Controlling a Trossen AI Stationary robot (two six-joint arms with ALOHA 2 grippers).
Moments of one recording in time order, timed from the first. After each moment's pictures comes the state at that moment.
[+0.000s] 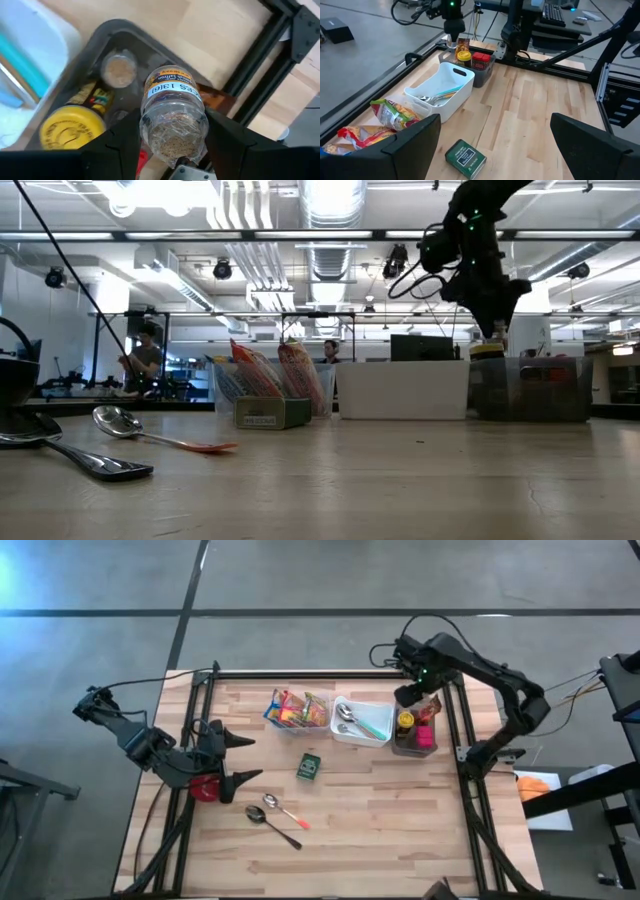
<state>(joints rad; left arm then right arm) -0.59 0.92 0.99 -0.60 -0.78 -0.49 -0.80 1.57 1.36 -1.38 0.14 0.32</state>
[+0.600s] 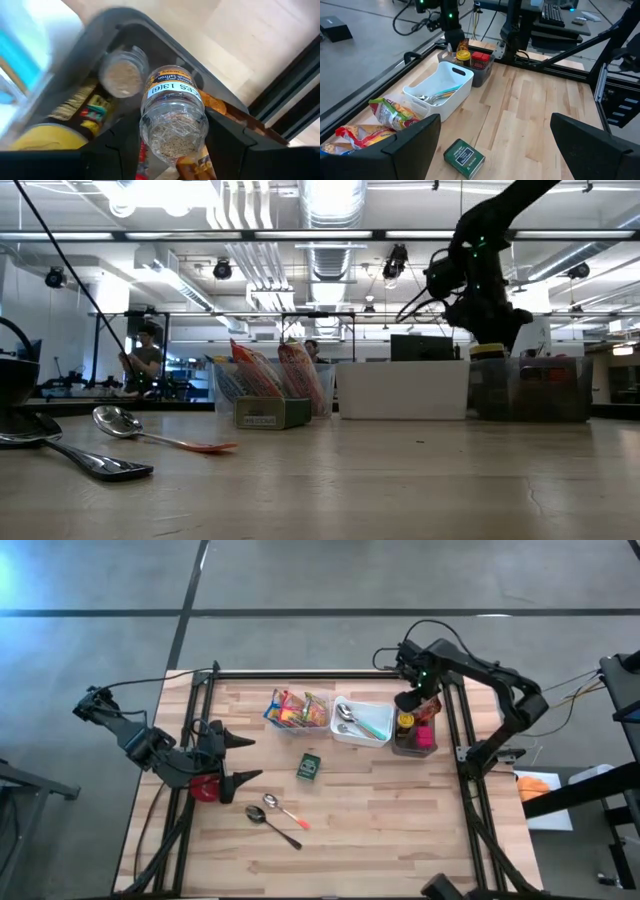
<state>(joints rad) -0.59 0.92 0.99 -0.60 -0.78 -0.50 -0.87 1.60 1.22 -1.23 0.02 0.17</state>
